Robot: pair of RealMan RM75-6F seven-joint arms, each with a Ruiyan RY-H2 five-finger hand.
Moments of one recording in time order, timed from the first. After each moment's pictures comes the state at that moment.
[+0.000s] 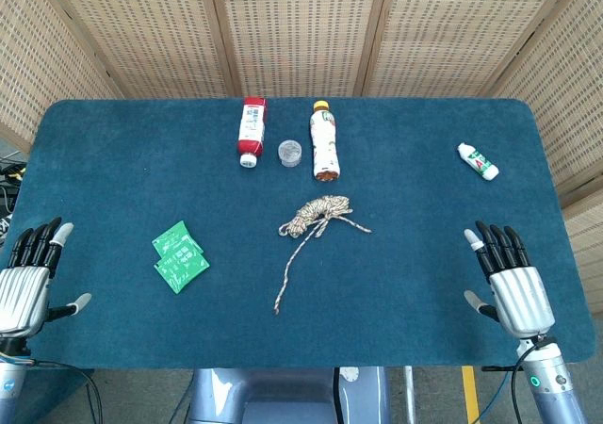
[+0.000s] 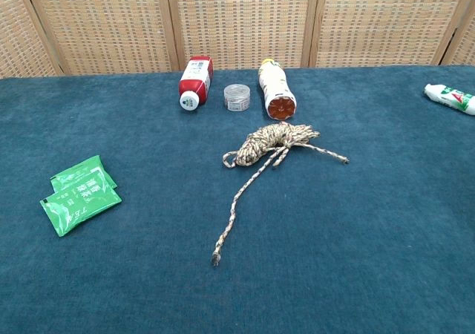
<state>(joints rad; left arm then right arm) -0.17 -1.10 0.02 -1.84 1.44 1.56 0.21 0.21 -1.25 0.01 -1.53 -1.61 1.58 -0.16</state>
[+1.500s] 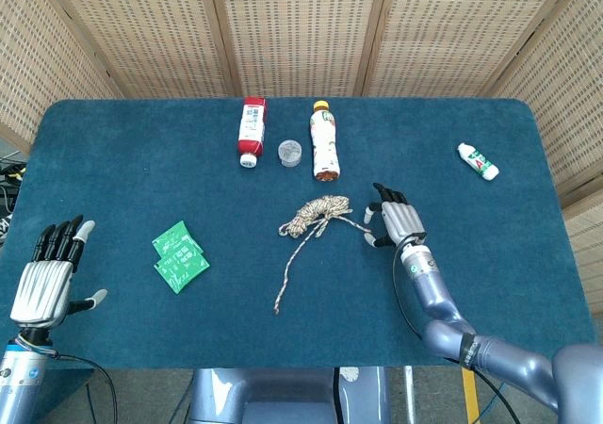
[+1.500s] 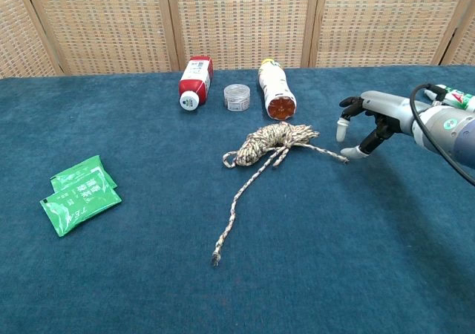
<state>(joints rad) -0.18 -1.18 -0.05 -1.82 1.41 1.46 0.32 0.74 -1.68 0.29 -1.18 -0.90 0.82 -0.16</state>
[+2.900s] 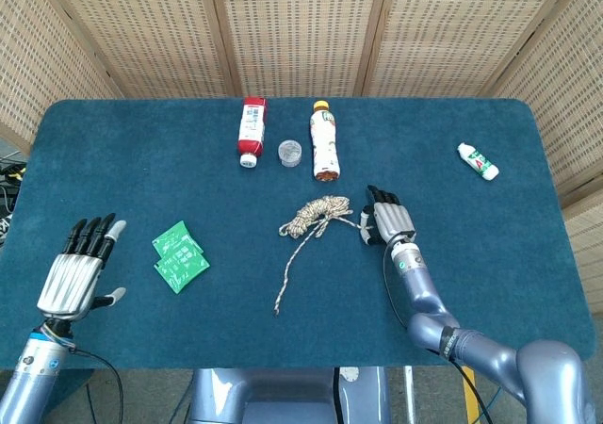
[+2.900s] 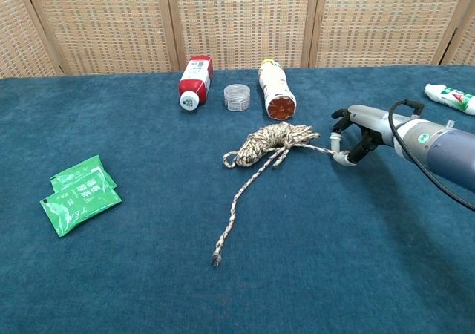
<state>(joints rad) -0.26 -1.20 -0.05 -1.80 1.48 1.35 0.40 0.79 -1.79 0.29 -0.99 -0.92 0.77 -0.14</state>
